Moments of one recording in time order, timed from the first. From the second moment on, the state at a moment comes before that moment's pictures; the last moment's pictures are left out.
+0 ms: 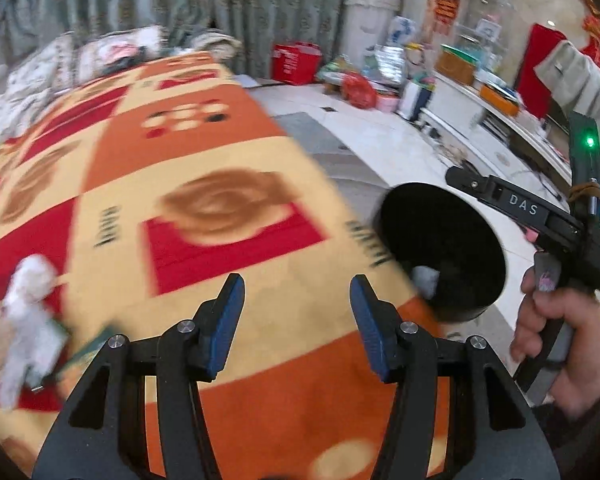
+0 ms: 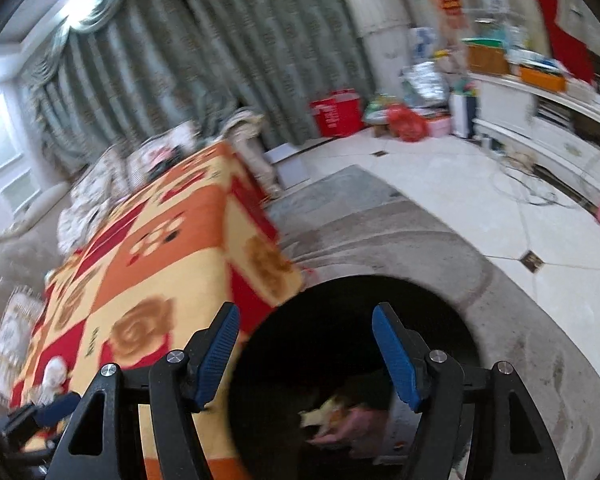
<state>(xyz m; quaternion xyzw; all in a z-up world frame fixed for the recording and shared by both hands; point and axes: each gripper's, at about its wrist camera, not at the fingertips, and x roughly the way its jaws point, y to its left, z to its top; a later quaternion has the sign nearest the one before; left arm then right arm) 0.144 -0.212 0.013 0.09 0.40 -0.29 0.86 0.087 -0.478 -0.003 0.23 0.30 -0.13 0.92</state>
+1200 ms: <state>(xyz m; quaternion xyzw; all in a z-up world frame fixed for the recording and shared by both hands) 0.155 0.020 -0.018 0.04 0.43 -0.19 0.88 0.158 -0.309 -0.048 0.15 0.40 0.05 0.90</state>
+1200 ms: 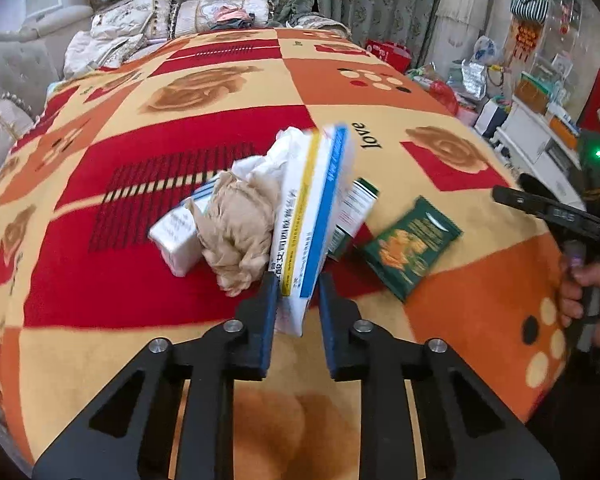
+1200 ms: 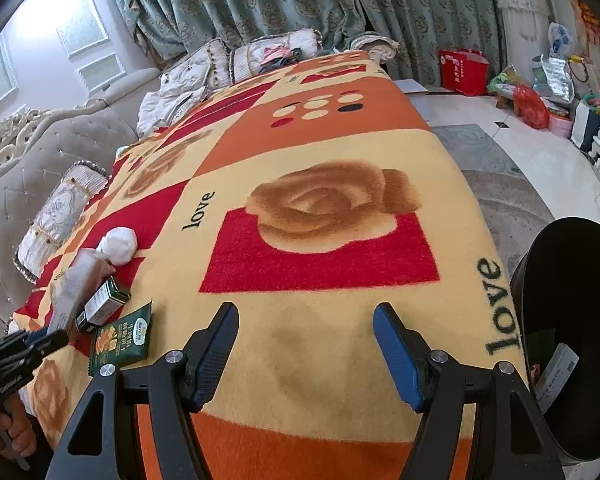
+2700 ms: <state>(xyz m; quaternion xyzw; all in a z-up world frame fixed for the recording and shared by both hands) 0.111 0.028 -0.012 0.01 0.41 -0.13 0.90 0.166 -0.169 -0.040 -0.02 0.41 0.24 0.88</state>
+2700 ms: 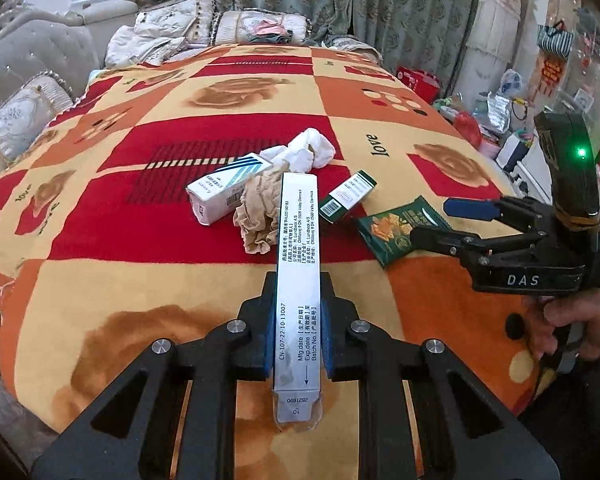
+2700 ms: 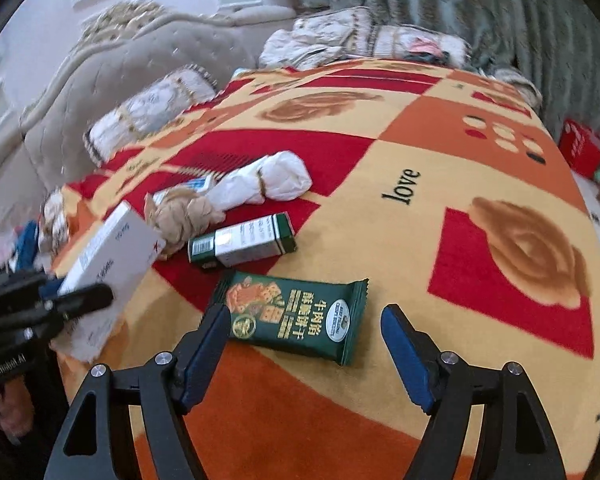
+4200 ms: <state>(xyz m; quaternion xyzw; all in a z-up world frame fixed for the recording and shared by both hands) 0.088 0.004 0.004 0.00 0.39 -0.17 0.91 0.134 -0.196 -0.031 -0.02 0.37 0.24 0.90</state>
